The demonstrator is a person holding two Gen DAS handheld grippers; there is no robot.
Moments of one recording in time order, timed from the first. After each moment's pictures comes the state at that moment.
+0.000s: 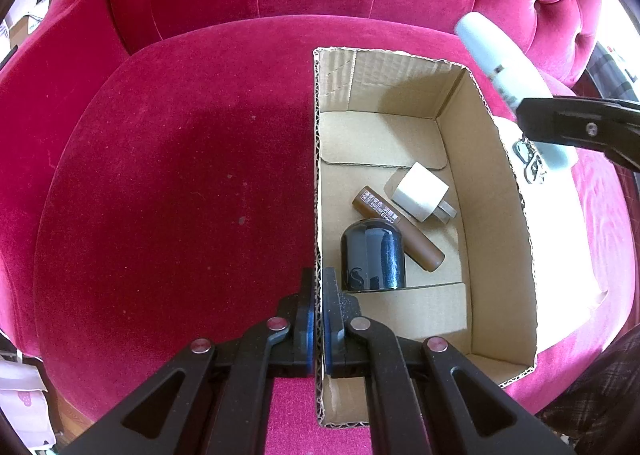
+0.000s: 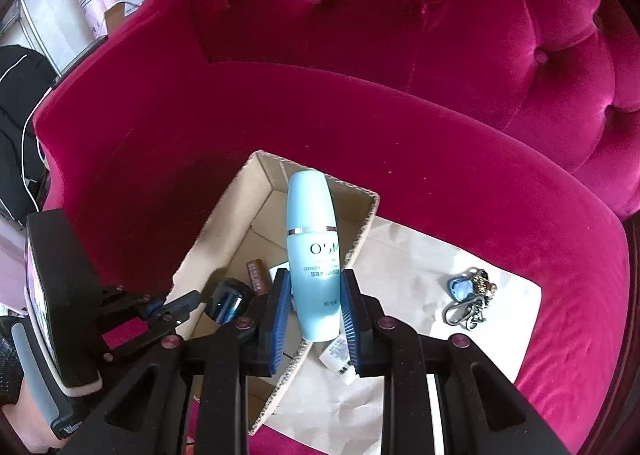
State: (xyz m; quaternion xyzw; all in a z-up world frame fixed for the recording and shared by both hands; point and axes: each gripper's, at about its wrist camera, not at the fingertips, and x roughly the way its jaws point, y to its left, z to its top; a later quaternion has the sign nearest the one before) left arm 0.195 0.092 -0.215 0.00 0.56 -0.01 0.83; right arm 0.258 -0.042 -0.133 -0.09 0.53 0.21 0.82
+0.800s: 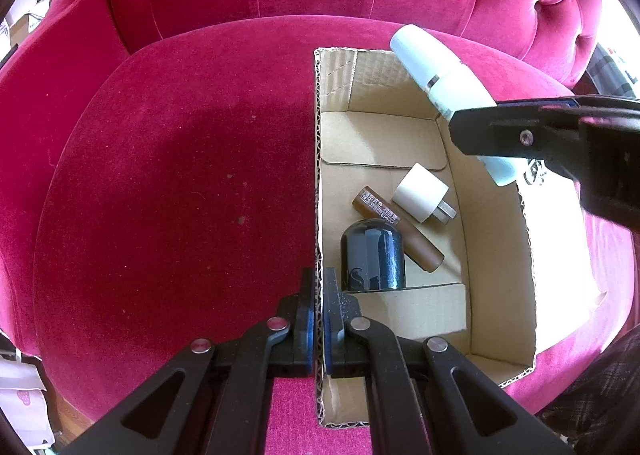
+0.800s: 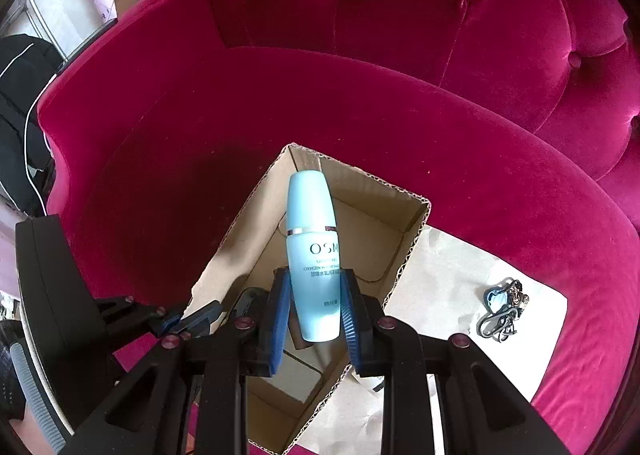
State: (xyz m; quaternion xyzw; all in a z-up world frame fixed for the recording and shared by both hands) left arm 0.195 0.092 -0.215 -0.01 0.56 -0.01 0.83; right arm 0.269 -0.011 -0.152 -0.09 0.55 0.23 0.80
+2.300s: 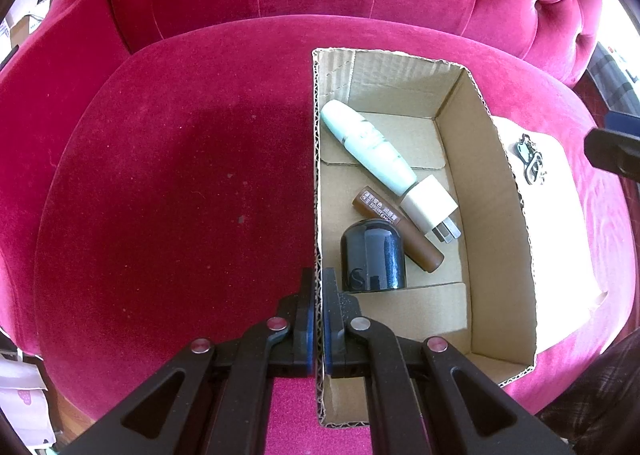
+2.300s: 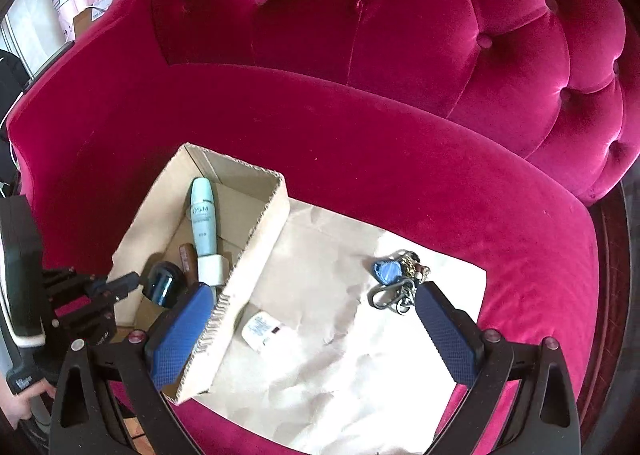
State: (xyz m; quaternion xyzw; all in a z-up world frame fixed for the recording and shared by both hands) left arm 0.197 0.090 -0.216 0.00 0.56 -0.01 0.83; right arm 0.260 -0.097 -0.138 -0.10 0.53 0.15 0.83
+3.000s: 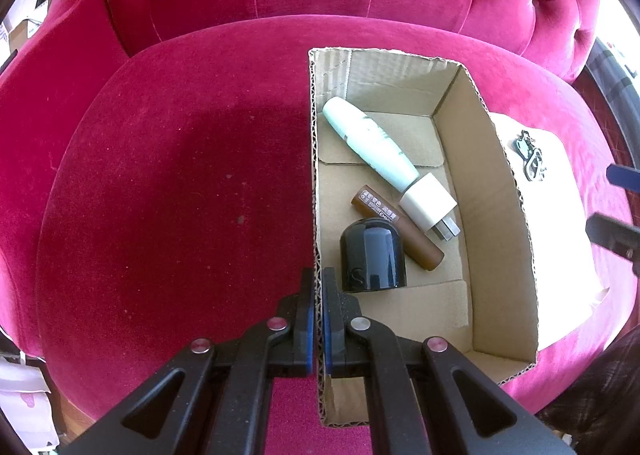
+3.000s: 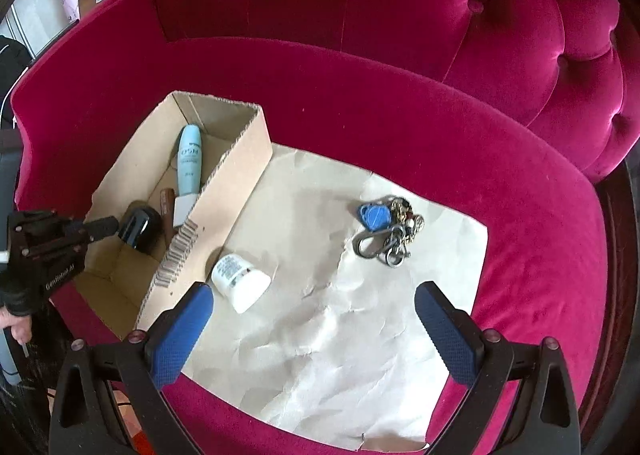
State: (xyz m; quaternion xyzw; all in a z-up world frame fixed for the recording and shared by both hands) left arm 0.197 0.087 -0.215 0.00 0.56 -0.01 0.83; right arm 0.236 -0.130 -0.171 -0.10 0.54 0.16 0.82
